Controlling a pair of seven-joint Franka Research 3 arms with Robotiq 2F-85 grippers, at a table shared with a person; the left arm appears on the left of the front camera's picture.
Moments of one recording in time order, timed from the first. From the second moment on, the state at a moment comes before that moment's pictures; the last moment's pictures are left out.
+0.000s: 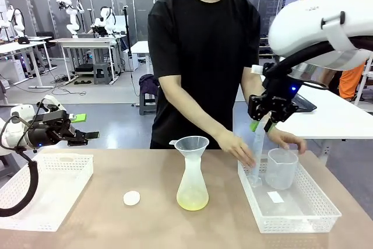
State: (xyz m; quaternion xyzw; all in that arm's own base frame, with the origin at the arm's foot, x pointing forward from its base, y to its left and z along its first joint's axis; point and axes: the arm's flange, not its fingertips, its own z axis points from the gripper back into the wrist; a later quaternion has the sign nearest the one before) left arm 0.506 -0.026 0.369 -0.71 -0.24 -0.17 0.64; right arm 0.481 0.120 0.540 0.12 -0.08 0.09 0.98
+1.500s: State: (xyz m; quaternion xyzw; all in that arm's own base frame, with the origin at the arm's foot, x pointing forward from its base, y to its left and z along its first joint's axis) left arm 0.505 -0.026 0.369 -0.71 -0.24 -0.17 0.64; right arm 0.543 0.275 0.539 0.07 -0.01 0.31 0.95
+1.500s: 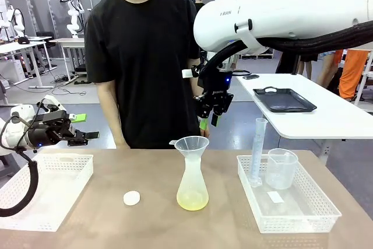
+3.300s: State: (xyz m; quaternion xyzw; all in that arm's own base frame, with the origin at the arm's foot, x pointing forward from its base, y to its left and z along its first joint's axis) left arm 0.505 -0.026 0.369 -0.71 -0.24 -0.17 0.64; right arm 0.533 0.284 0.494 0.10 0.04 0.26 0.96
